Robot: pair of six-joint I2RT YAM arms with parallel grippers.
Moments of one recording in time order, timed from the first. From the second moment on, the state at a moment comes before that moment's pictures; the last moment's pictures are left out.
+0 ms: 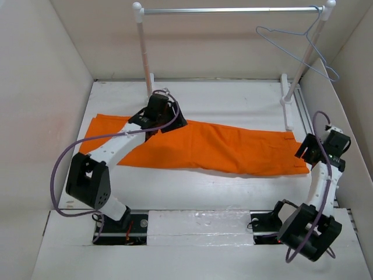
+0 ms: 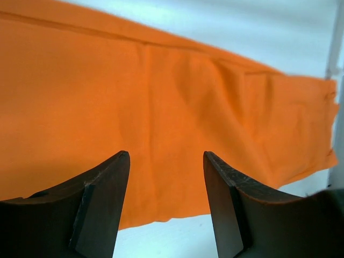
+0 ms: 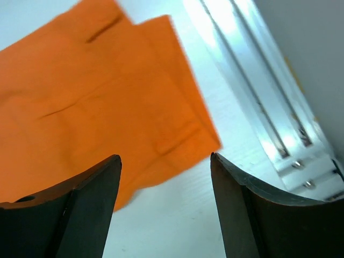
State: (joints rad) left arm -0.47 1.51 1.16 -0.34 0.07 -0.70; right arm -0.57 0.97 0.74 -0.55 -0.12 0.01
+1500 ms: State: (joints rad) left arm -0.29 1.33 0.79 -0.27 0.33 -0.65; right arm -0.67 1.35 0.91 -0.33 -0.33 -0.13
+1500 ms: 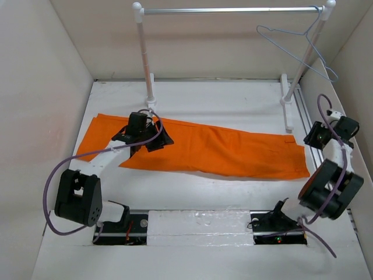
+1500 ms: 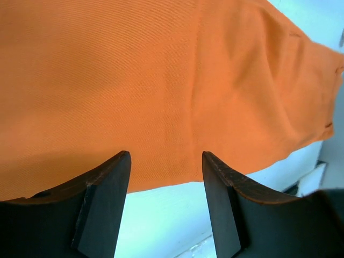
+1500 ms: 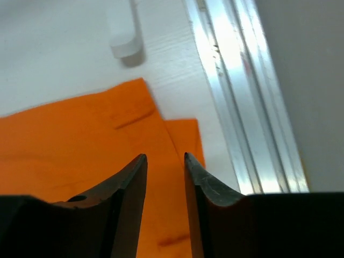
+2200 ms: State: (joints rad) left arm -0.46 1.65 0.93 -0.31 0.18 -0.59; right arm -0.54 1.78 1.01 -0.07 -0.51 -0.20
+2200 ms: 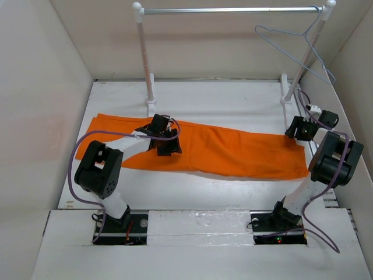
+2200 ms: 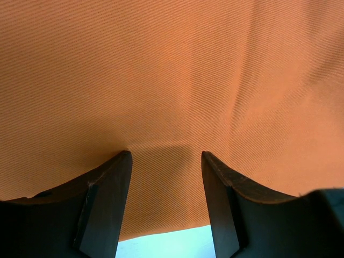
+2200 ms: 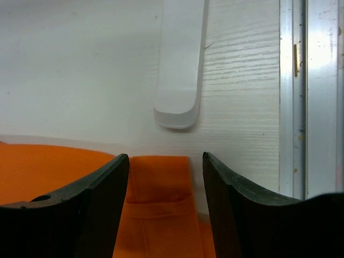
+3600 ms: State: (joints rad) left arm -0.05 1.69 0.88 -0.13 0.33 -0.79; right arm -0.65 1.57 0.92 -0.07 -0.44 -0.04
